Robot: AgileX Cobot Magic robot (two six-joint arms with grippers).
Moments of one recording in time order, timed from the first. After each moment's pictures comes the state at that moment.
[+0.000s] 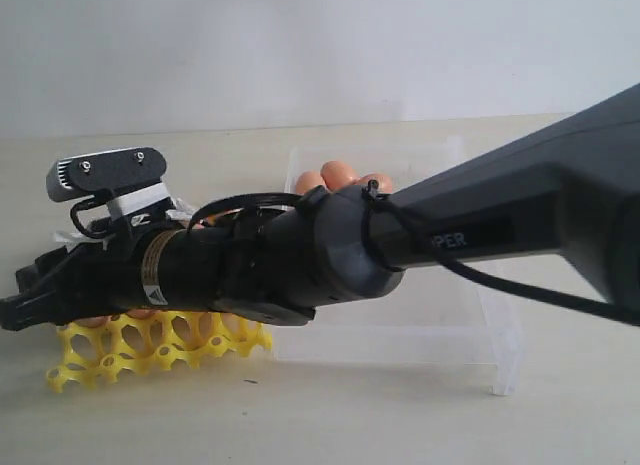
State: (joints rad) left arm 0.10 0.01 0.00 0.10 0.38 0.03; right arm 0.96 2.15 -1.33 -0.56 -0.41 0.88
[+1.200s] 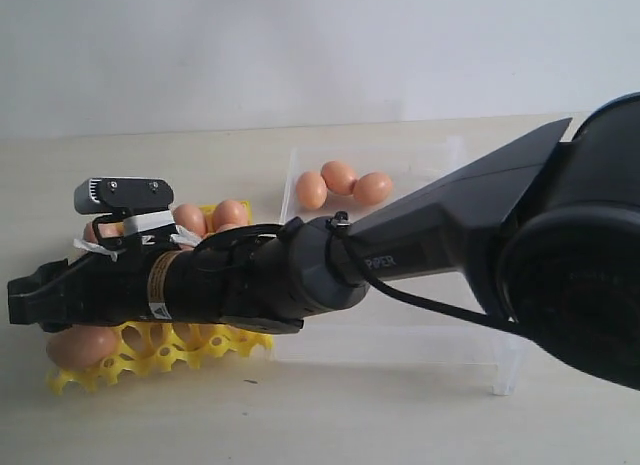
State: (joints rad) left arm 0.10 0.01 0.00 0.10 0.38 0.03; right arm 0.92 2.32 -1.43 -0.63 -0.59 1.08
